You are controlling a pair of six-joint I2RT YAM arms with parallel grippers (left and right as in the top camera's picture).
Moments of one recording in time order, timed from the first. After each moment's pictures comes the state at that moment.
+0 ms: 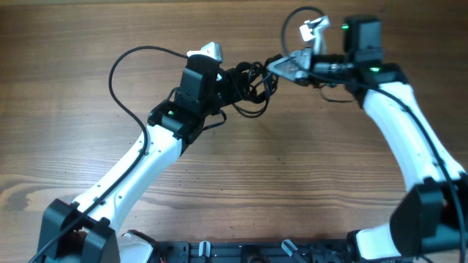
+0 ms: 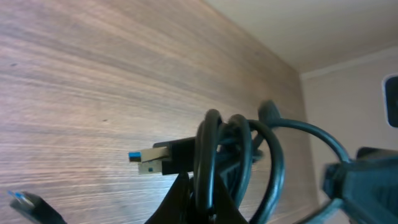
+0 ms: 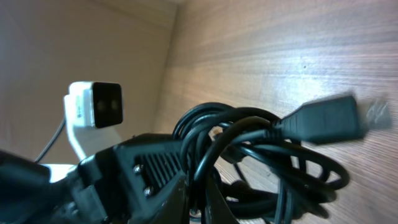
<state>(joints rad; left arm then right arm) -0.48 1.50 1.06 -0.13 0.18 -0.83 0.11 1.63 1.31 -0.45 -0.99 0.50</state>
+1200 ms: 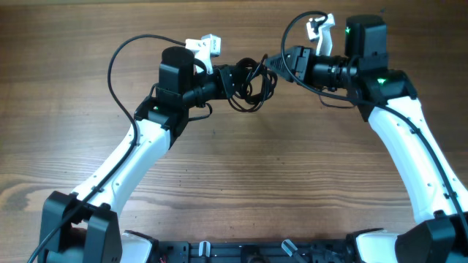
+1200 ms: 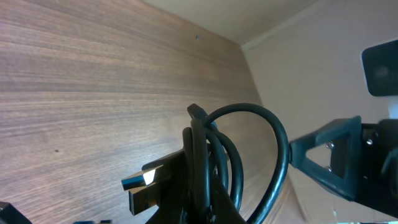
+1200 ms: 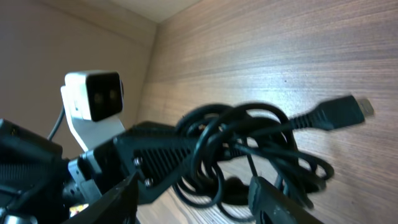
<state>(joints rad) -0.35 1.53 1.01 0.08 0.58 -0.66 0.19 1.53 1.32 -0.48 -0.78 0.56</state>
